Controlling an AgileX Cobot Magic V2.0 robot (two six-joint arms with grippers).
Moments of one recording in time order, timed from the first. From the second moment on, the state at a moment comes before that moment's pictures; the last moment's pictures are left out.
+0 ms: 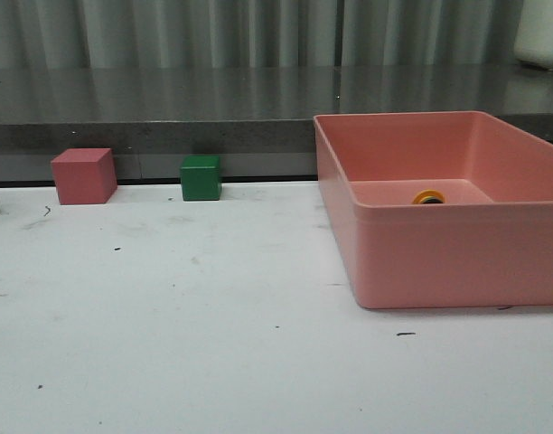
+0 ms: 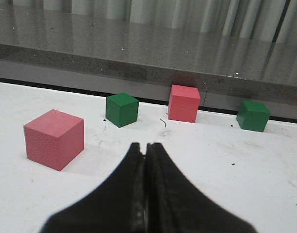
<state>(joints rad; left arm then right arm) 0.07 0.00 0.01 -0.03 0.15 -0.09 0.03 -0.01 0.03 0.04 0.28 0.07</state>
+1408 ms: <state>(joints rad) 0.07 0.00 0.01 -0.03 0.03 -0.09 0.03 -0.01 0.03 0.04 0.16 0.07</state>
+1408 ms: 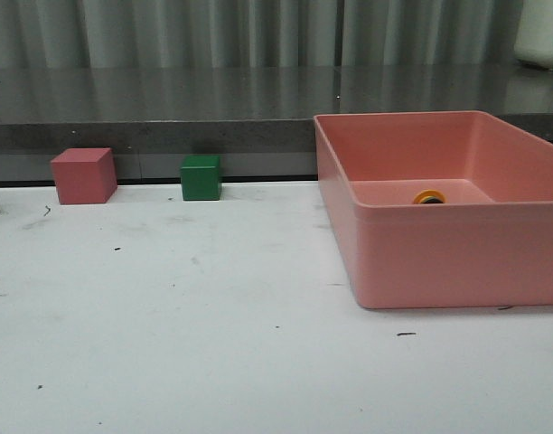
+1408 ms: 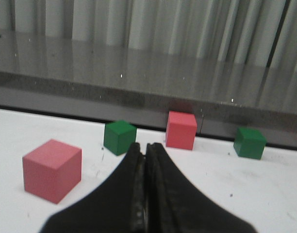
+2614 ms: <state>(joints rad) 0.07 0.38 -0.48 0.05 0.28 -0.09 0.03 0.48 -0.57 0.04 0.46 0.07</state>
